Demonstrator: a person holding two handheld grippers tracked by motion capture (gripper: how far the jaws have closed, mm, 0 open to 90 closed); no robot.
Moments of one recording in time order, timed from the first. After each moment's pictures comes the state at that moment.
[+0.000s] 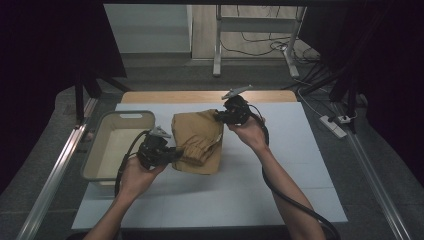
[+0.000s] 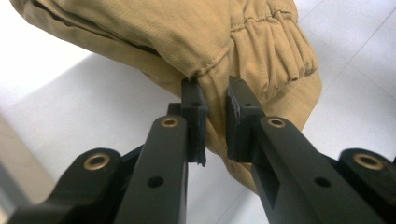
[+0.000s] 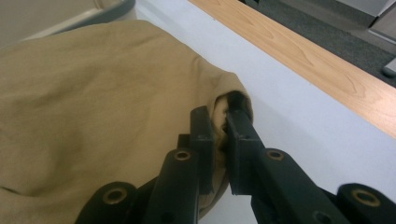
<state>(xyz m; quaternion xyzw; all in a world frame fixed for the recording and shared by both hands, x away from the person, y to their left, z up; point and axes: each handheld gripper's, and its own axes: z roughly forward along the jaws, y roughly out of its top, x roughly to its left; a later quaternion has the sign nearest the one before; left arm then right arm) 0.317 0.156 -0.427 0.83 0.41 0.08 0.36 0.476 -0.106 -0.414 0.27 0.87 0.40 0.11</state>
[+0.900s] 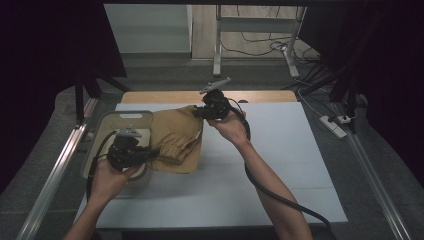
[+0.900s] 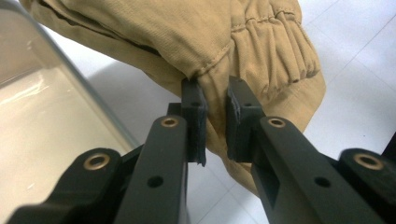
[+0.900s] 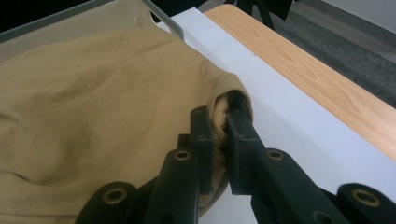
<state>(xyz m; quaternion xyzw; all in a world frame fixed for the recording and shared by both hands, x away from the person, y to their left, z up) 0.295 0.219 -0.413 0.81 0.44 0.09 0.37 0.469 -0.045 -0.392 0.23 0.87 0.42 0.09</state>
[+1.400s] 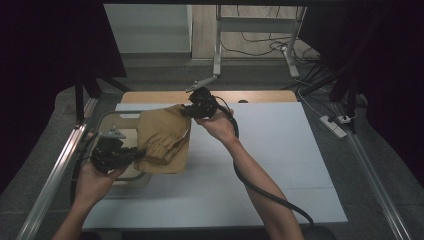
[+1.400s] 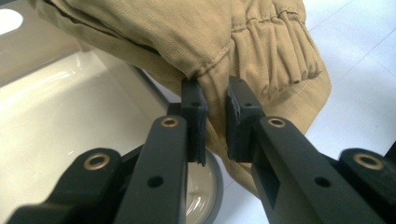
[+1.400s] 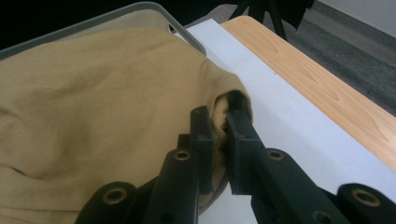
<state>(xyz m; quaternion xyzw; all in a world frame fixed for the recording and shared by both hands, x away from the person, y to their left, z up) 0.283 0.250 -0.412 0.80 0.46 0.11 0.37 0.467 -0.010 -0.388 0.21 0.88 0.42 0.08</state>
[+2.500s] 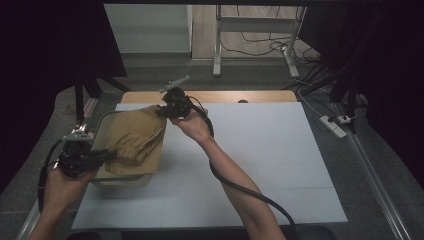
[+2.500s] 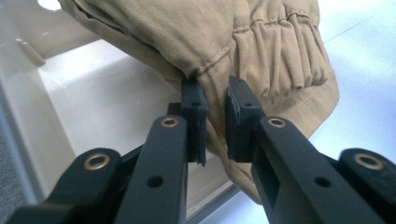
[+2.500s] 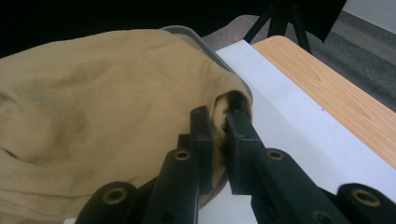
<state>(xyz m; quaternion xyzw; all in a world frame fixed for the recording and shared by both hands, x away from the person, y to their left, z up) 0.265 0.317 -0.414 0.78 0.51 0.13 0.35 0.468 0.060 -0.399 0.19 0.88 0.44 0.06</state>
